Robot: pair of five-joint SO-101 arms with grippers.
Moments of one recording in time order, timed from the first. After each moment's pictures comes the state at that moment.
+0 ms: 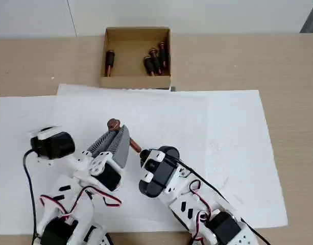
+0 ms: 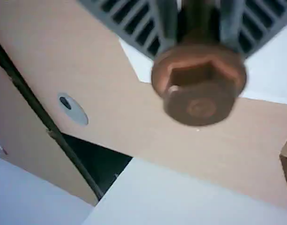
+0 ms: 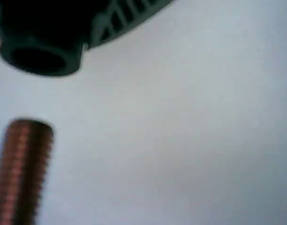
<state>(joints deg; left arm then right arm) 21.6 -103.4 75.6 48.0 41.0 -44.1 -103.6 87.3 45.5 13.7</state>
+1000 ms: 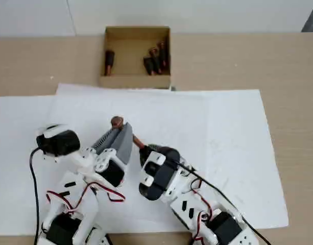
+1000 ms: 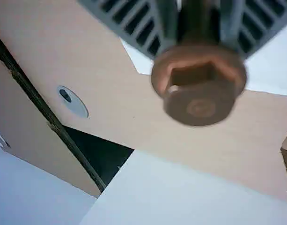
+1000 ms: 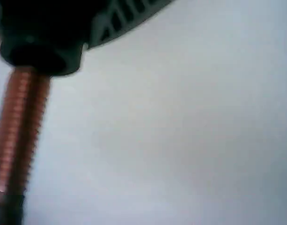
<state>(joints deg) 21.6 -103.4 80.7 41.1 41.0 -43.0 -103.6 87.3 41.3 16.9</state>
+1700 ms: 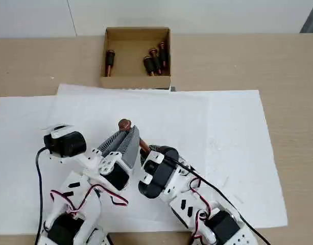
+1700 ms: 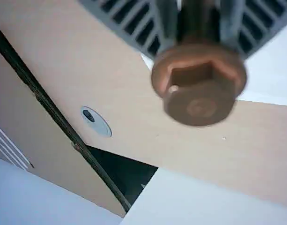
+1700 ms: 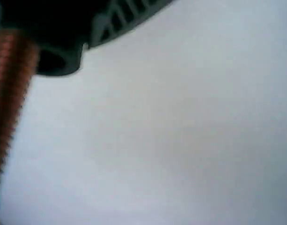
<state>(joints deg) 25.6 -103.4 80.7 41.1 41.0 -43.0 -103.6 88.6 41.2 16.9</state>
